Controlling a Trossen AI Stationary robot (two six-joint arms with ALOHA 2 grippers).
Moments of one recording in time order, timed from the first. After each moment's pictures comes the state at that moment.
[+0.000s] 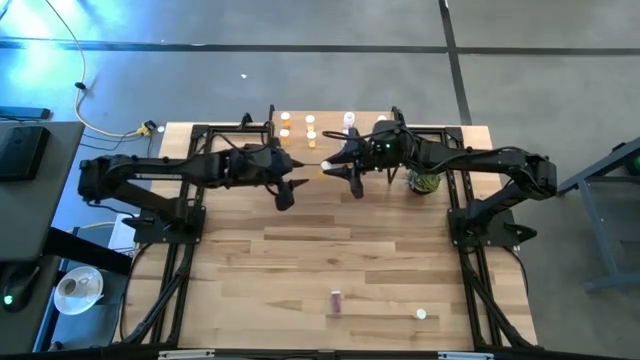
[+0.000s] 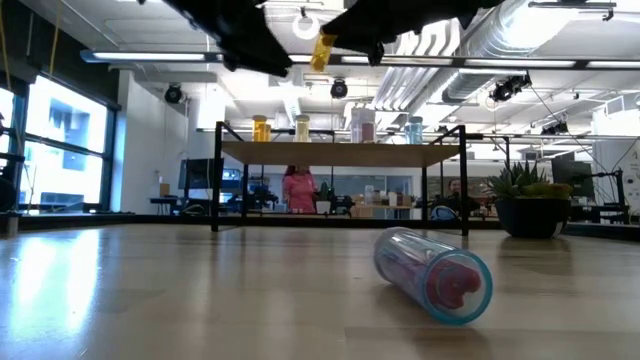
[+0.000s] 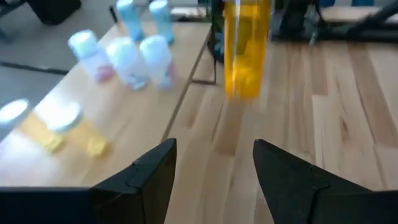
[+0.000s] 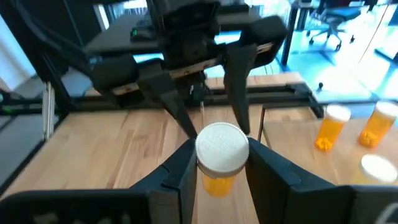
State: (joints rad) left arm 0.26 1.24 0.96 -0.24 -0.18 0.04; right arm -0.26 1.44 1.13 0.01 -0.29 -0.04
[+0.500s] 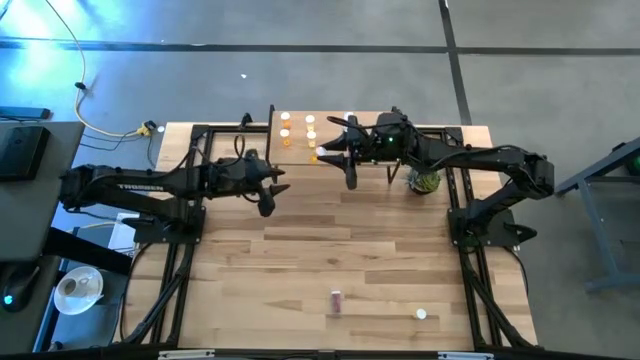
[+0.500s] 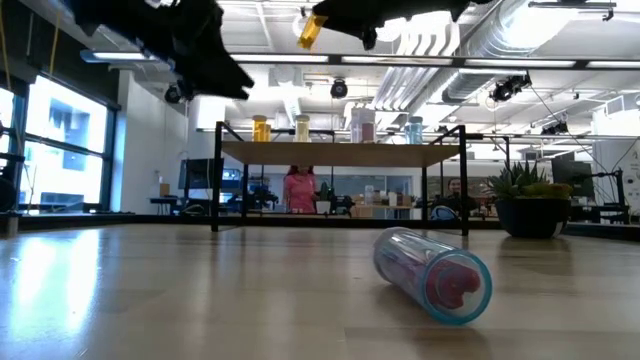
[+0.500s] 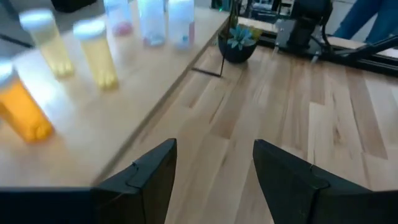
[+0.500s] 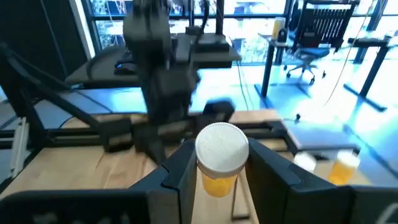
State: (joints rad) left arm 0.25 1.00 0.60 -0.04 -0.21 -0.15; right arm -0.27 1.46 1.19 0.12 -0.23 -0.05
